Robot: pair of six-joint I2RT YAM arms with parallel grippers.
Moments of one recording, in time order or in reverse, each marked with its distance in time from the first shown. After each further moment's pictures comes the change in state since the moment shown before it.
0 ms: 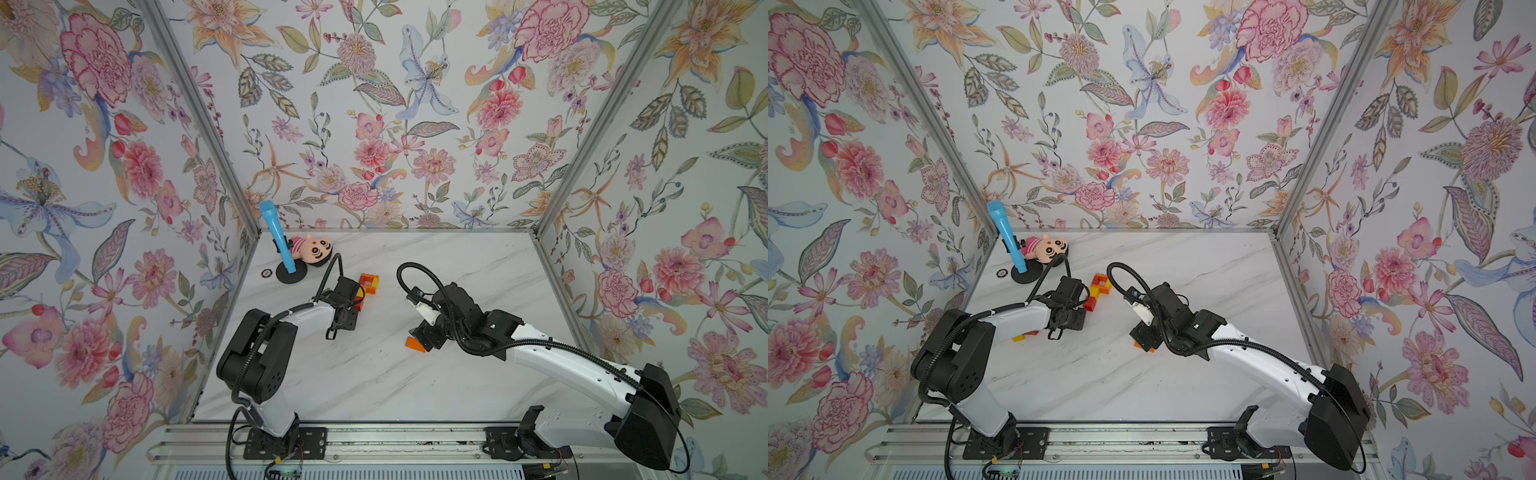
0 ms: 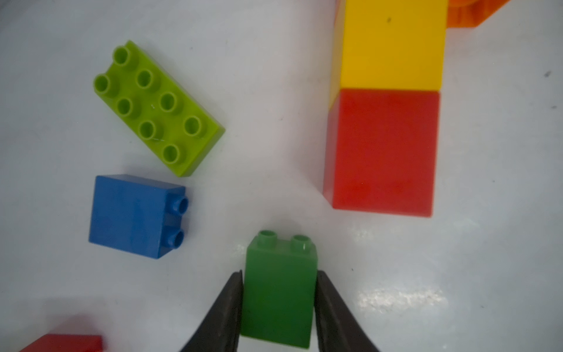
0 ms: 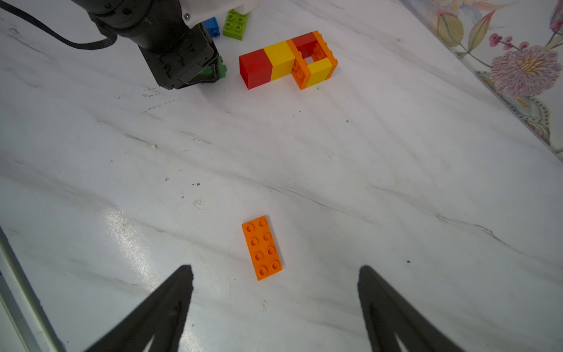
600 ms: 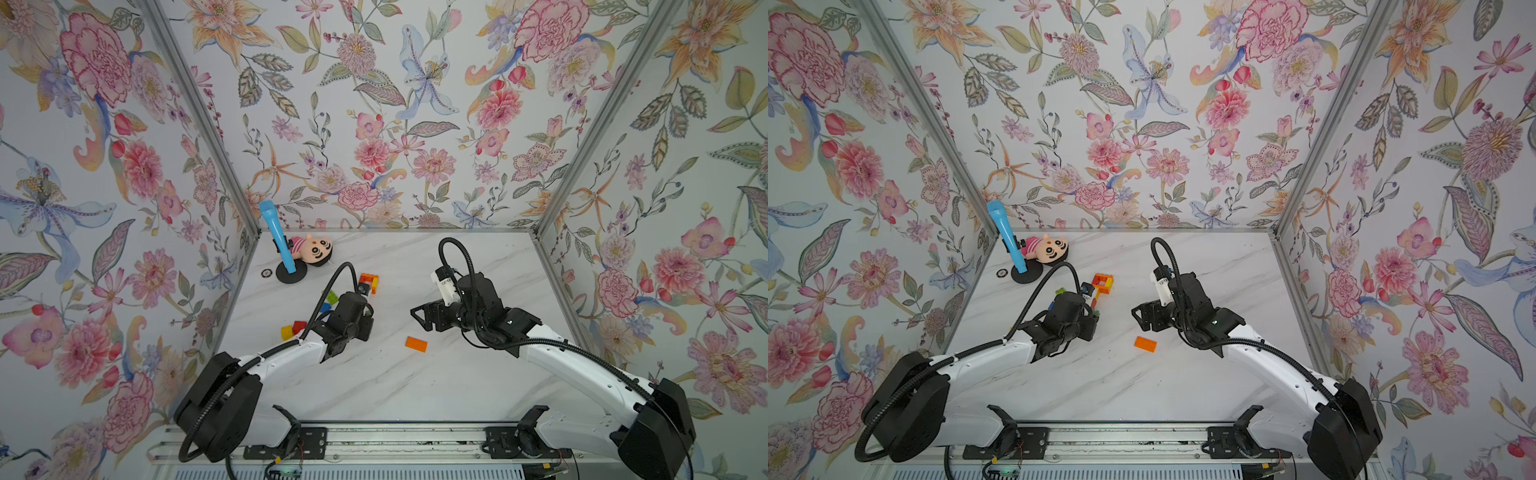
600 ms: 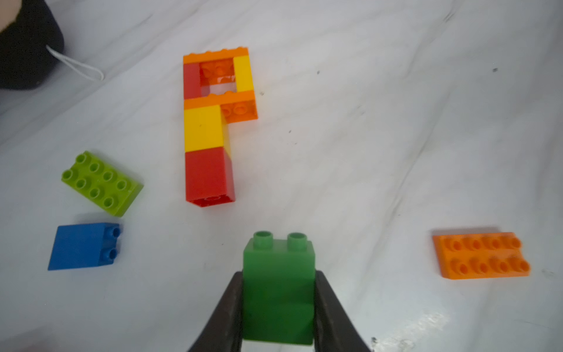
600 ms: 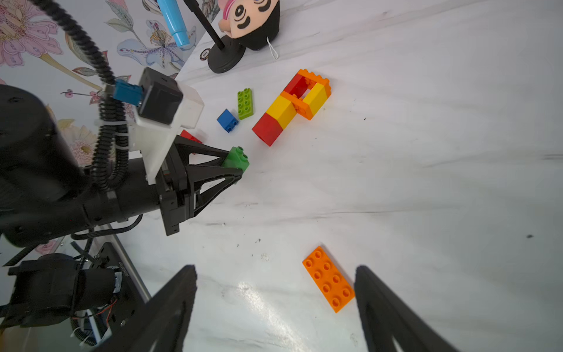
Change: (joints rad) left arm -0.233 -0.386 -0.247 0.303 0.076 0.047; right arm -0.166 -0.062 -0.096 0.210 -0.304 0.546
